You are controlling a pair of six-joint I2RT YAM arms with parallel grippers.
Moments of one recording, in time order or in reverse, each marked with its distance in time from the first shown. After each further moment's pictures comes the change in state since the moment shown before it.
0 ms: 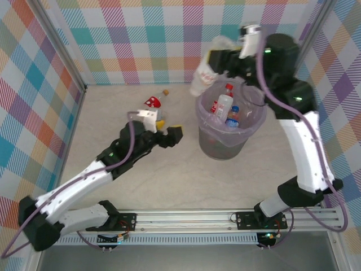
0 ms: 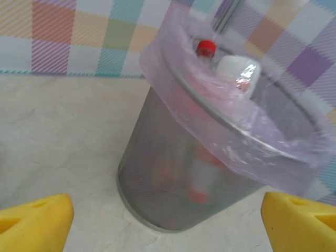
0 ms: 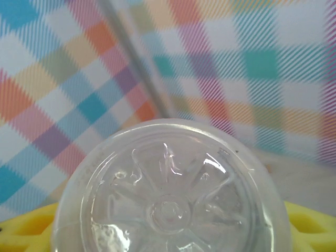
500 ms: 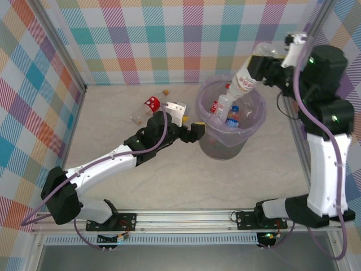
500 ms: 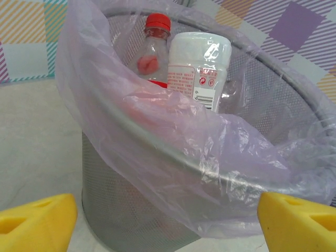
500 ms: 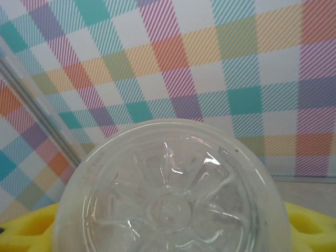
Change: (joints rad) left arm -0.081 0.274 0.153 0.114 0.036 0.090; right arm -0.260 -0.124 -0.119 -0.095 -0.081 -0.018
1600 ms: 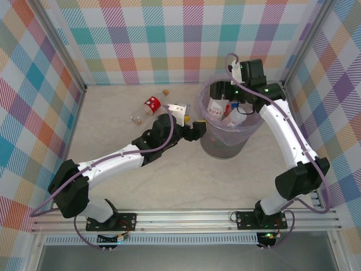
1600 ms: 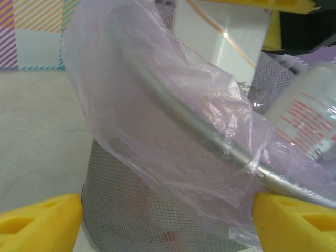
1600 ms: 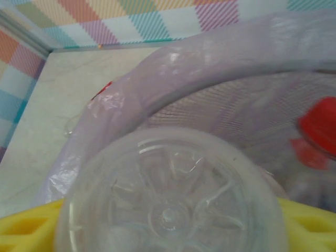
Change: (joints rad) left arm -0.002 0.076 -0.043 0.142 -0.066 -0.098; right arm 0.110 0.188 -0.385 0.085 0.031 -0.002
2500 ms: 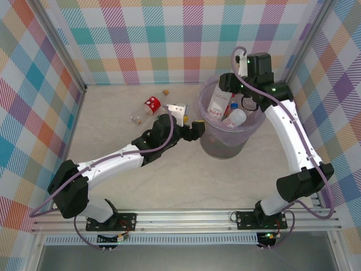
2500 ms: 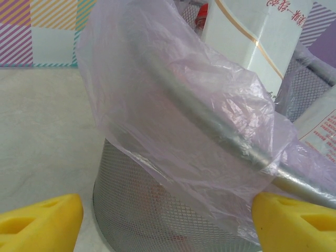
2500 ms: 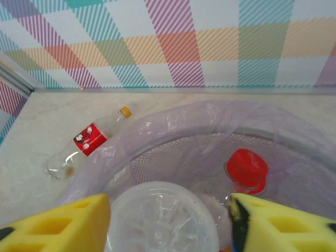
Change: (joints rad) left arm 0.000 -0.006 0.000 -0.029 -0.034 0.000; right arm -0.003 -0.012 0.050 0.042 0.111 -0.003
